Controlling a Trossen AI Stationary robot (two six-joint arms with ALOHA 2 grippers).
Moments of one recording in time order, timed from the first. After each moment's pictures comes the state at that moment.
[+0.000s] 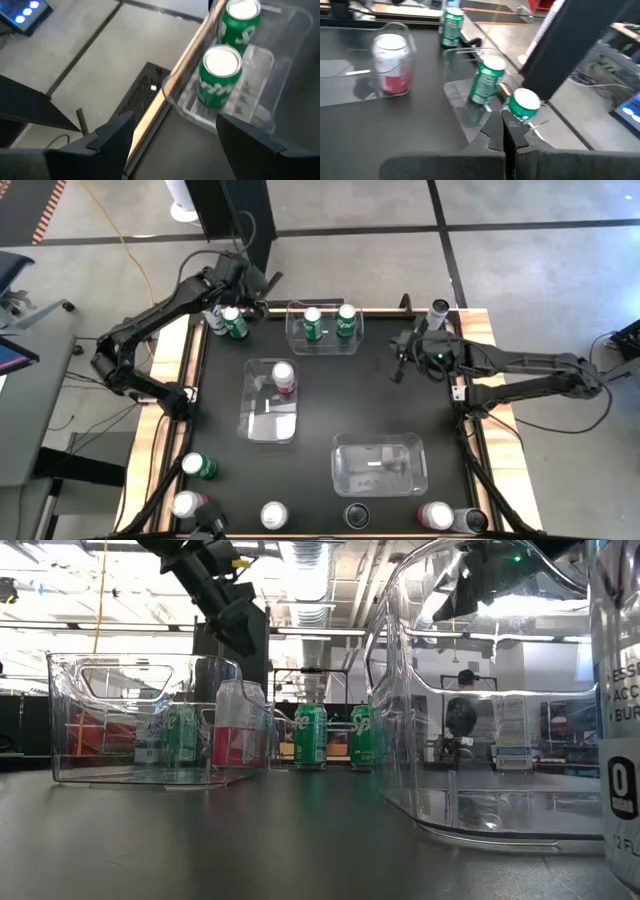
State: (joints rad) left arm 0.80 1.41 1.34 -0.61 0.03 0.33; right arm -0.17 0.91 0.76 -0.25 0.46 -0.12
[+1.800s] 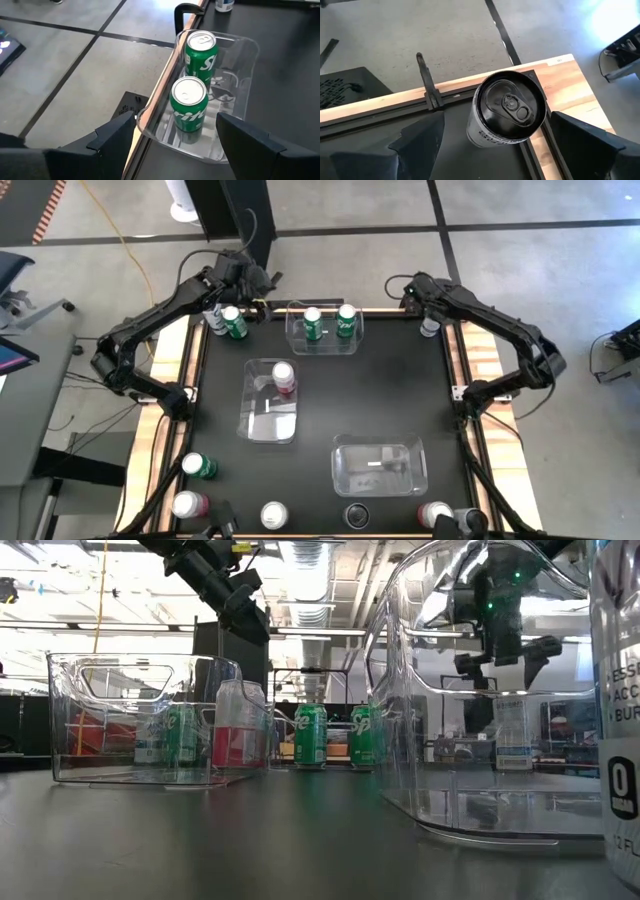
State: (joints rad) left arm 0.80 1.41 1.34 -0.53 0.20 0.40; right arm -0.87 1.38 1.10 -0.93 0.69 0.86
